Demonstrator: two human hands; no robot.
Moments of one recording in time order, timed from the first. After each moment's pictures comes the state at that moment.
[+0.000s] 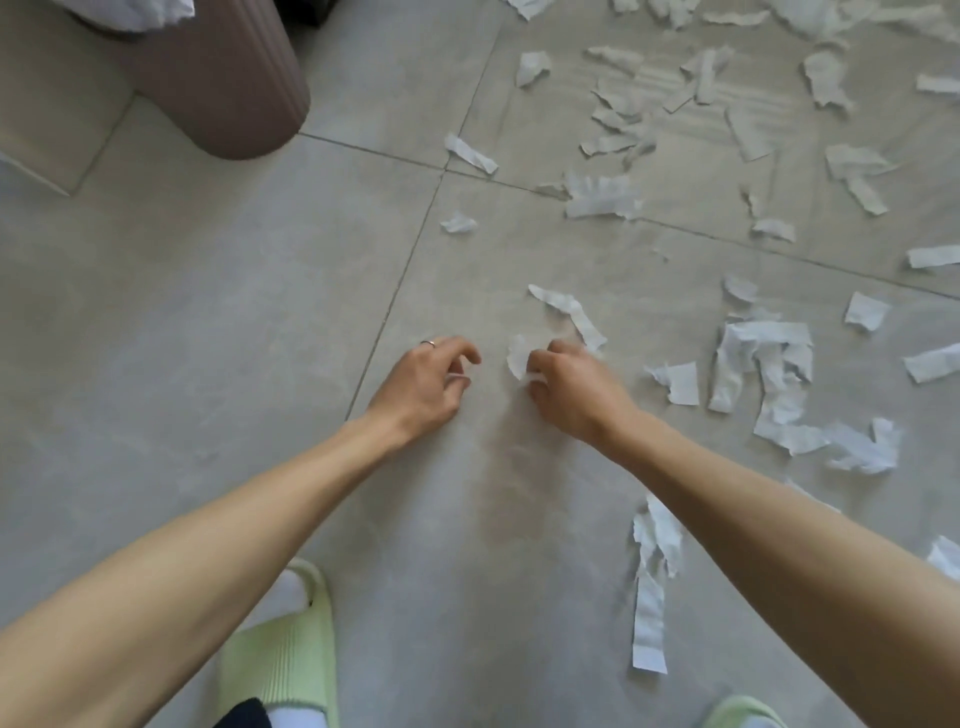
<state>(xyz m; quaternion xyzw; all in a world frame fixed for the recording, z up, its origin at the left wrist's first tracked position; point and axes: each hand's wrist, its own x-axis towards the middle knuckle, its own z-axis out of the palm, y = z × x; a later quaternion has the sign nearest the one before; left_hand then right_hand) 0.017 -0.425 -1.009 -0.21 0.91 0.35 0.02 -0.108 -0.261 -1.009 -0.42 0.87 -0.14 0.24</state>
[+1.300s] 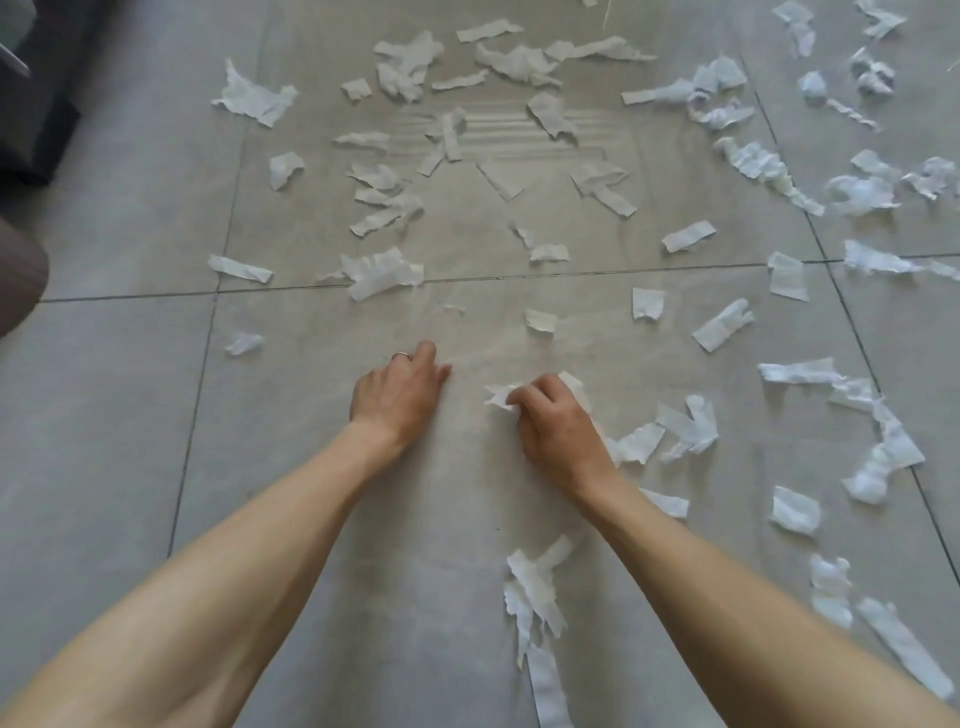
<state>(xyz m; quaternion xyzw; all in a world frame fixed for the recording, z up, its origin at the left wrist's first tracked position) -0.167 -0.327 -1.031 -0.12 0.98 0.11 0.09 -0.179 -0.128 -1.040 -0.23 0.91 -0.34 0.04</state>
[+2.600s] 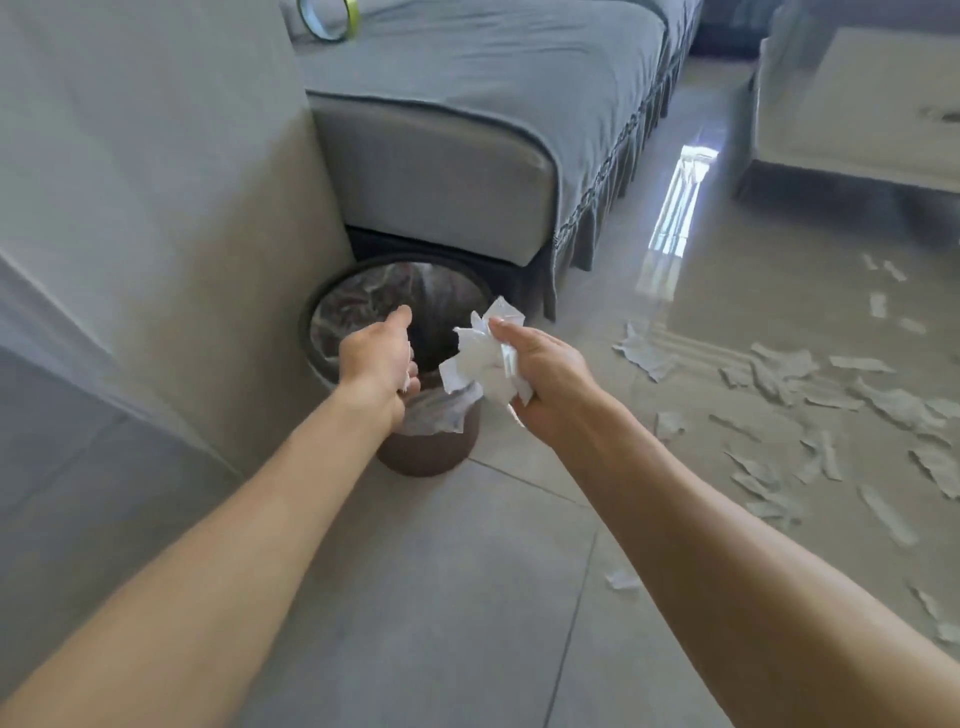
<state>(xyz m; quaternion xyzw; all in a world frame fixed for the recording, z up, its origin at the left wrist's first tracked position) -0.091 -0.768 -0.774 -0.51 0.47 0.67 -0.28 -0.181 -0.658 -0.775 -0.01 0.59 -0.69 0.42</state>
